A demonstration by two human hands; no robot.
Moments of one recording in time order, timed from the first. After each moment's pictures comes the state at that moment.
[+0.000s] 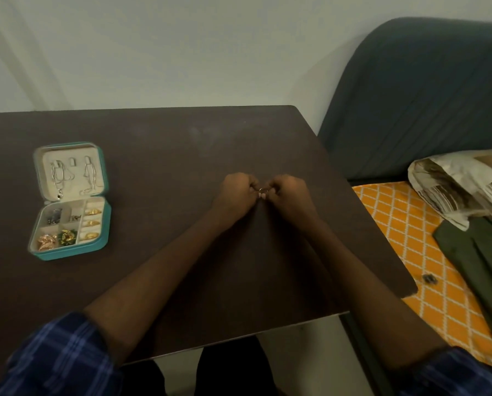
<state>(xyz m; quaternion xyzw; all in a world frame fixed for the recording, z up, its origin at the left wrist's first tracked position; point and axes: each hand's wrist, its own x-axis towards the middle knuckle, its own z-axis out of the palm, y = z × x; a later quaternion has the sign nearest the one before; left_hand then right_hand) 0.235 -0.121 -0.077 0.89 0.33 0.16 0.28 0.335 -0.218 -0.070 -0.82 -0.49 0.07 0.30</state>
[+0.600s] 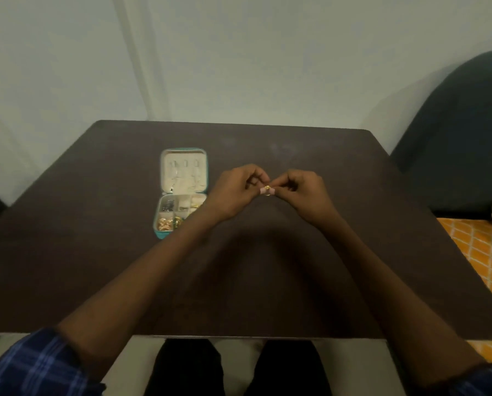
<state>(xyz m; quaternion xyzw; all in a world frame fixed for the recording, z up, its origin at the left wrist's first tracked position) 0.074 -0.071 -0.026 0.85 0.29 0.28 0.35 0.227 -0.155 -0.031 -0.67 -0.60 0.12 0.43</state>
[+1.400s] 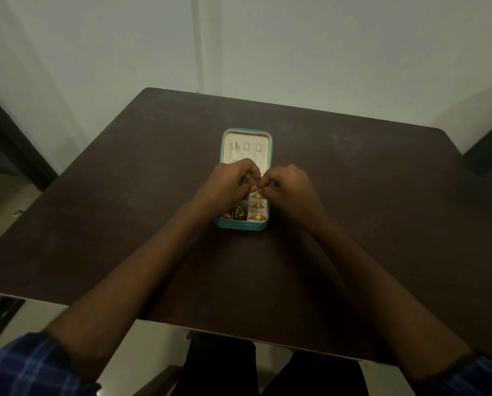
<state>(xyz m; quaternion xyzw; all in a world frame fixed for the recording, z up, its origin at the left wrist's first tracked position) -0.034 -0.013 -0.054 0.84 0.38 0.24 0.30 0.118 -0.066 -0.061 -0.67 -0.69 0.09 0.26</state>
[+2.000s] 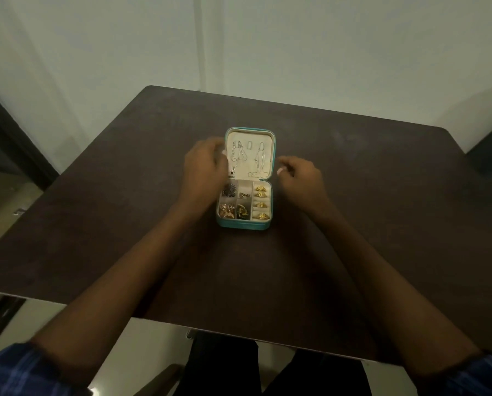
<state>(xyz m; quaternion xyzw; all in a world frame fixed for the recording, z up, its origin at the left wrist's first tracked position) -0.054 -0.002 -0.051 0.74 0.50 0.41 0.20 0.118 -0.065 -0.051 -0.73 -0.56 0.15 0.36</state>
